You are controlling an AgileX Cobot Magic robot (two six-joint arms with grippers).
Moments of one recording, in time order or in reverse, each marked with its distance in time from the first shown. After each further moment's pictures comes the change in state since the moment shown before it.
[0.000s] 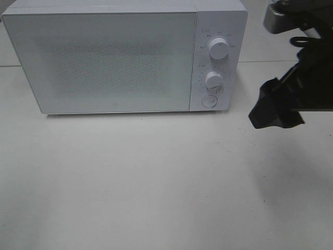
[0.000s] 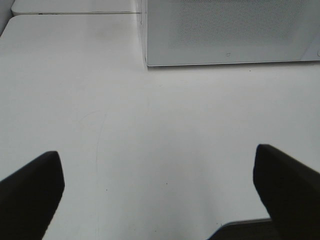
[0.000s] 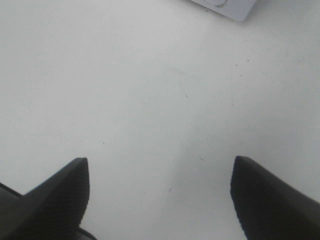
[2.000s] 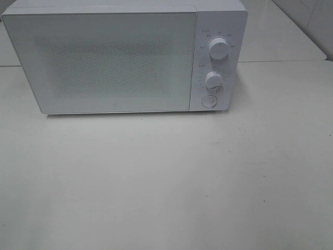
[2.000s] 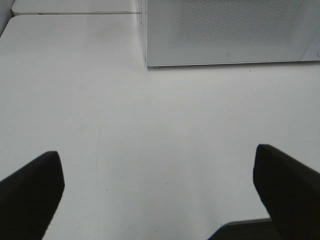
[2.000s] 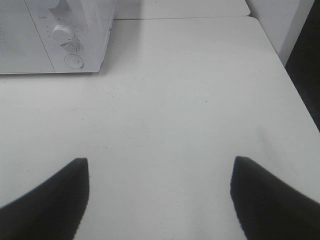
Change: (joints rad) left arm 0.000 0.000 0.000 0.000 0.000 0.000; right arm -0.382 -1.182 0.351 -0.073 0.272 0.098
